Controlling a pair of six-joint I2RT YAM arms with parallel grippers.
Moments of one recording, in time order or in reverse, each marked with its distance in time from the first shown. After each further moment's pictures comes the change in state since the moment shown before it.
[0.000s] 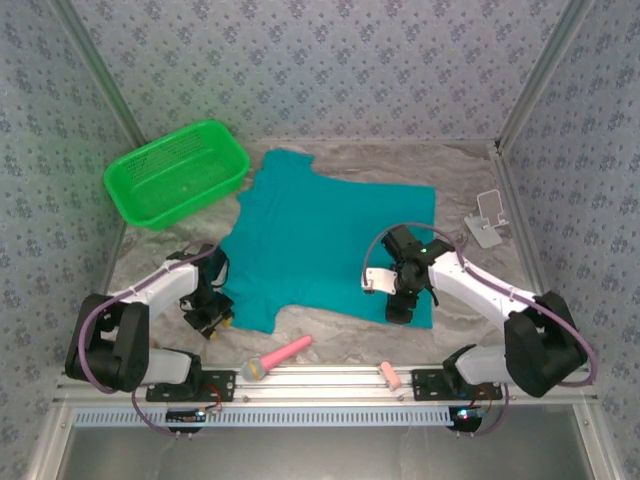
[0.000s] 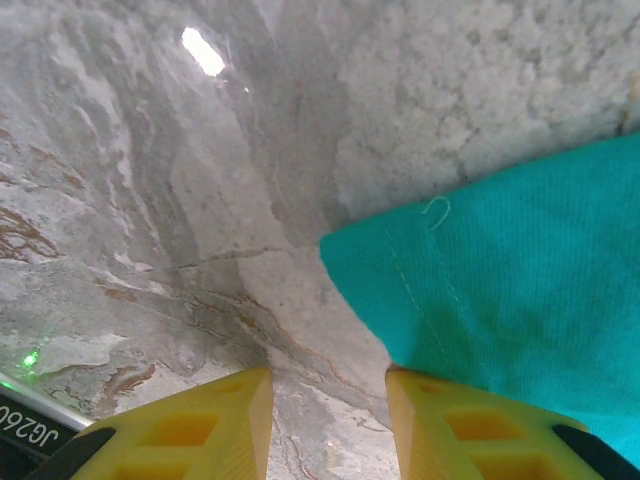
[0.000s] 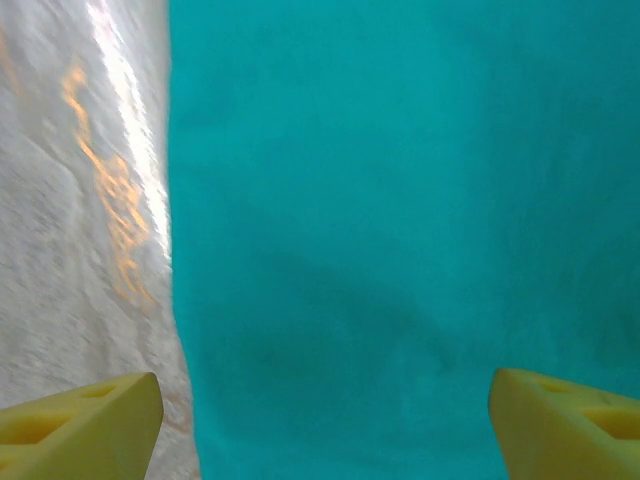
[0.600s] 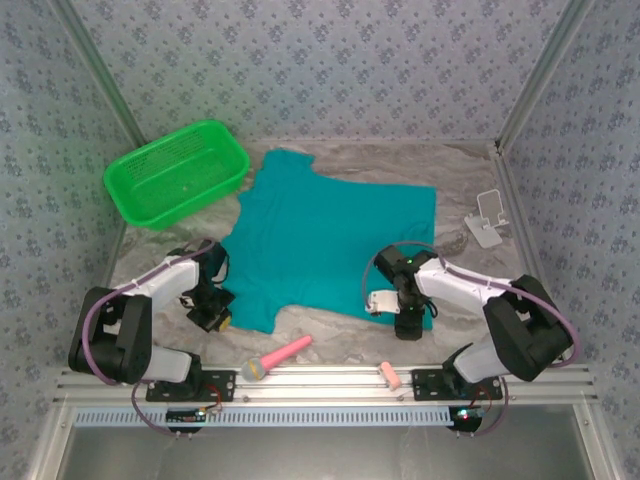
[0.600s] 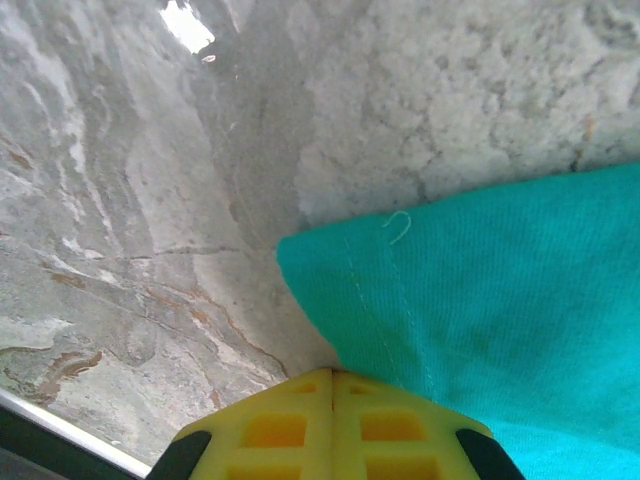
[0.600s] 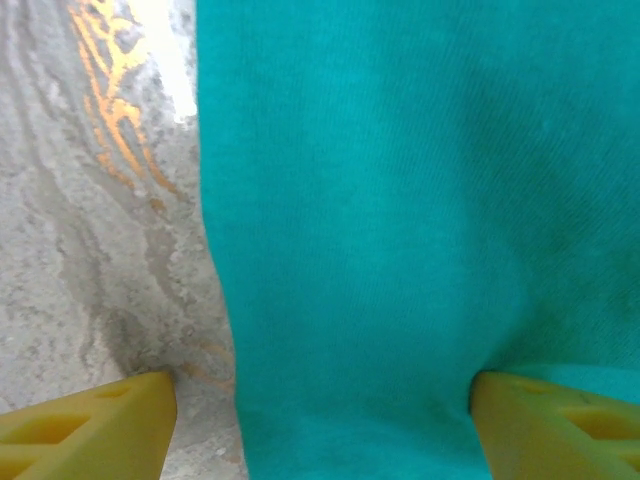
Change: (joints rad) left arm 0.015 0.042 0.020 0.028 0.034 -0.090; right arm 0.076 0.082 -0.113 -0.019 0.151 0.023
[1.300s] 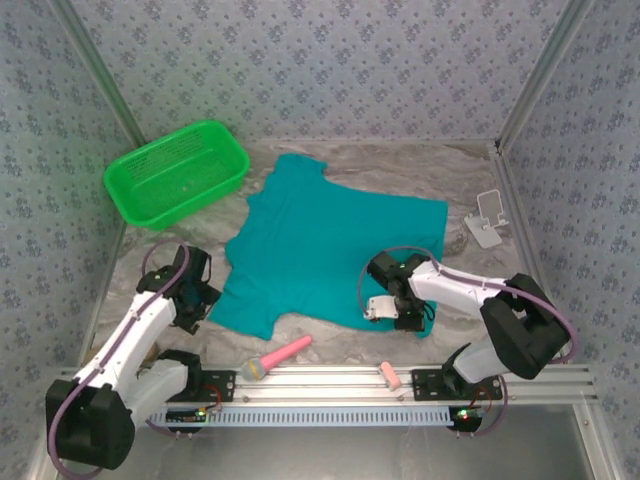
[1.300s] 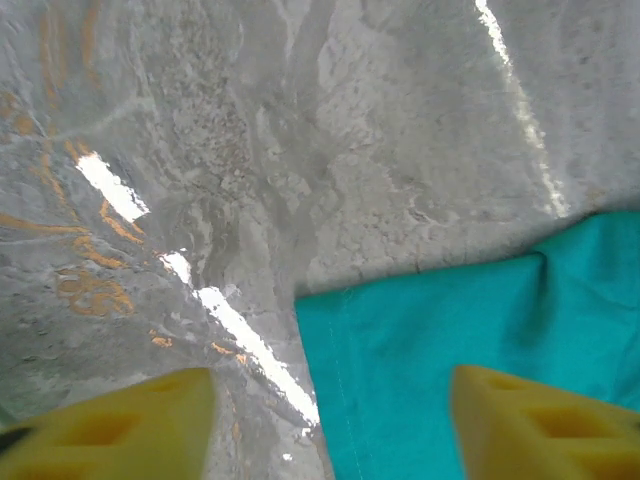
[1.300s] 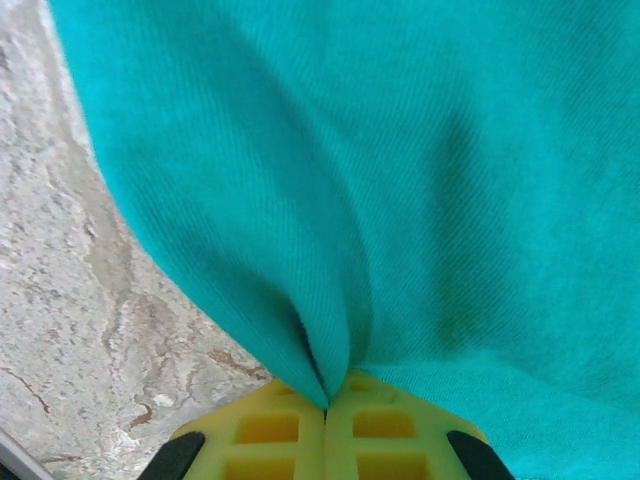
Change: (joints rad) left arm 0.018 -0.433 -0.070 -0.010 -0.213 -0.045; right arm 0.062 0.018 0.014 -0.045 0.049 0.037
